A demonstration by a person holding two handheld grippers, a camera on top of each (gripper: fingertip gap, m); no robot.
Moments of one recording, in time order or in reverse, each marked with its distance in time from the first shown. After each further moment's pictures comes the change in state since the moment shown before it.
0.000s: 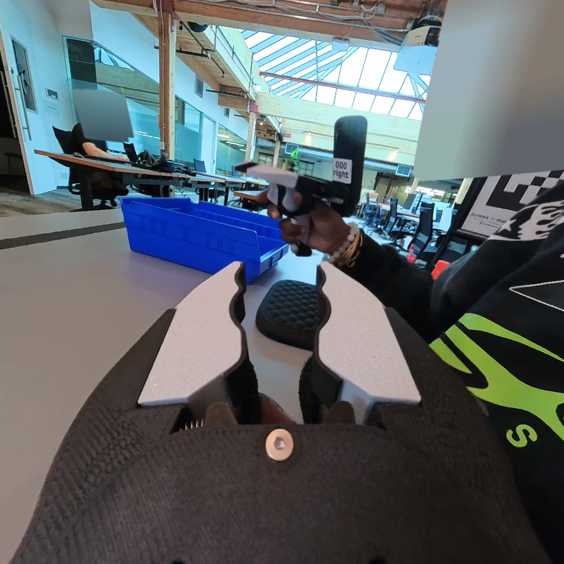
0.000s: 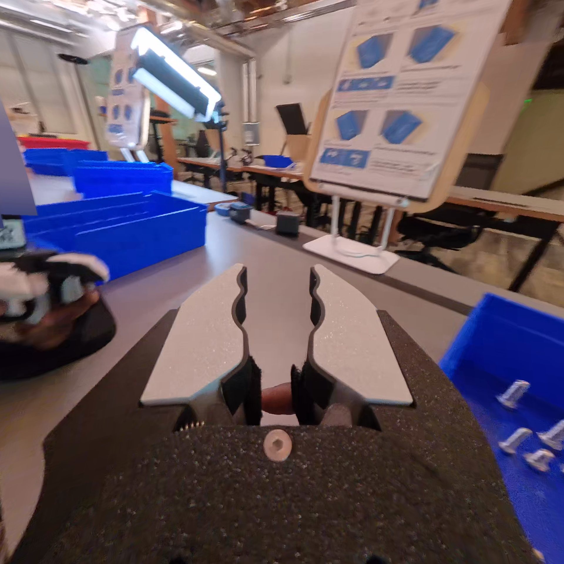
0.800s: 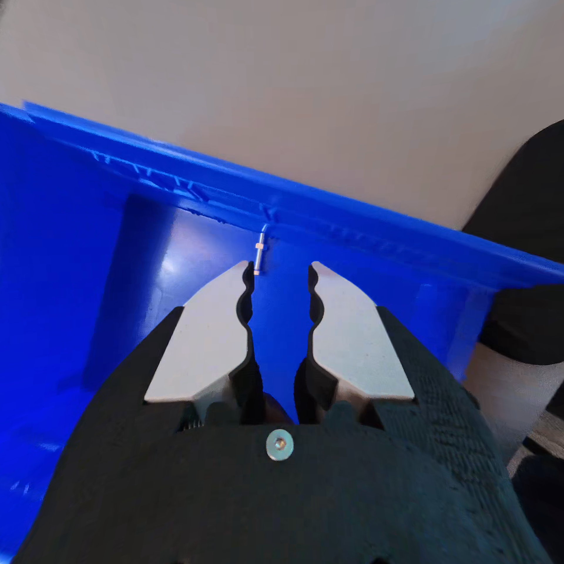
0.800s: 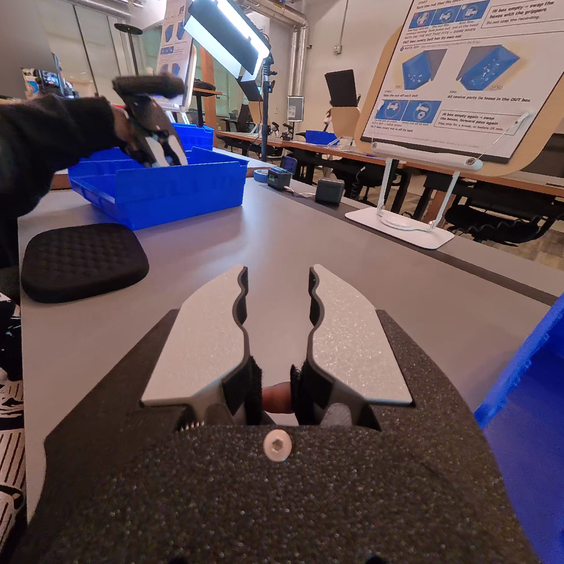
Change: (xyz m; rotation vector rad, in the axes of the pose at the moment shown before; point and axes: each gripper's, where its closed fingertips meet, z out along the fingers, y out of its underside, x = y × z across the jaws) left arm -0.218 -0.010 -0.260 -1.223 -0.404 0.069; right arm -0.038 0.066 -0.004 -0.061 -0.160 -0.019
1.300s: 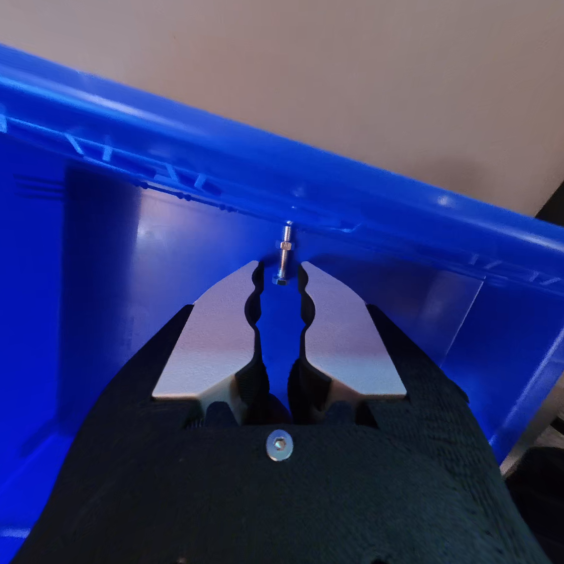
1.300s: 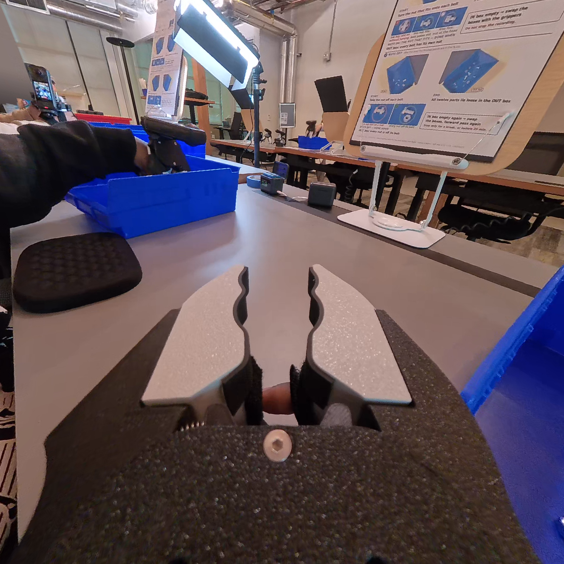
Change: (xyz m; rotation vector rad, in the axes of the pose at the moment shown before) left arm -0.018 0.026 0.046 -0.206 0.117 -0.011; right arm 0.009 -0.002 -0.003 0.019 0.024 0.023
